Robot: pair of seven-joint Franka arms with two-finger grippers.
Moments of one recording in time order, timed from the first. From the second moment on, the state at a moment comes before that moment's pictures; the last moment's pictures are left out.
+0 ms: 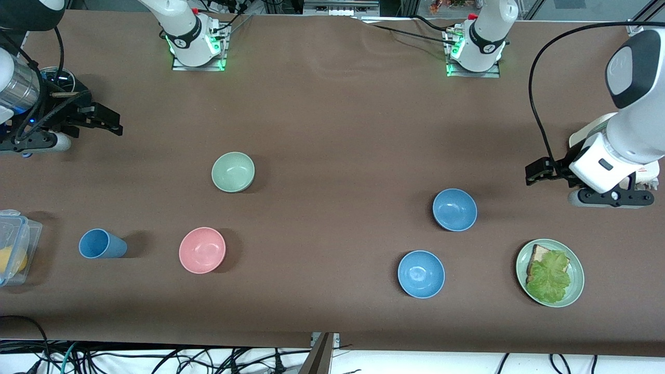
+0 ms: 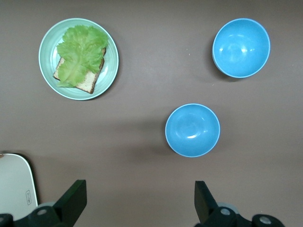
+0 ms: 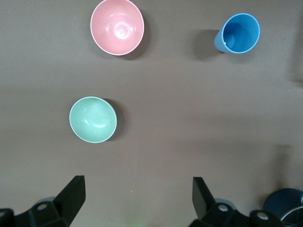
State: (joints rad) left arm -0.01 0.24 -0.06 -1.53 0.01 1.74 -0.06; right arm 0.07 0.06 0.00 -1.58 0.02 1.56 0.01
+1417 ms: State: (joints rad) left arm 0.06 0.18 -0.08 -1.53 -0.01 1.74 -0.07; right arm 0.08 0.08 0.02 -1.58 -0.02 1.63 0.01
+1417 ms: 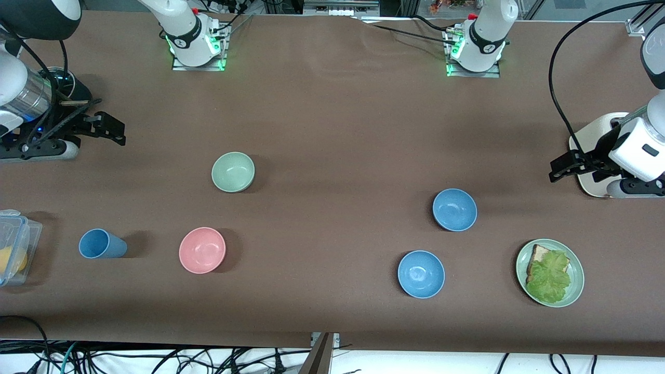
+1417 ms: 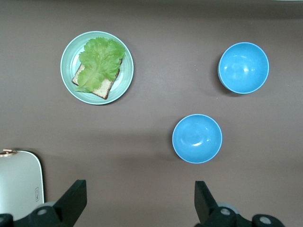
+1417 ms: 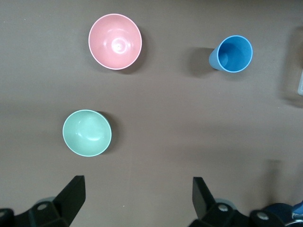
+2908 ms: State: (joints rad) left arm 0.05 0.19 -0.09 -1.54 -0.01 1.74 -0.10; right arm 0.08 0.09 0.02 -1.58 -0.02 1.63 0.01
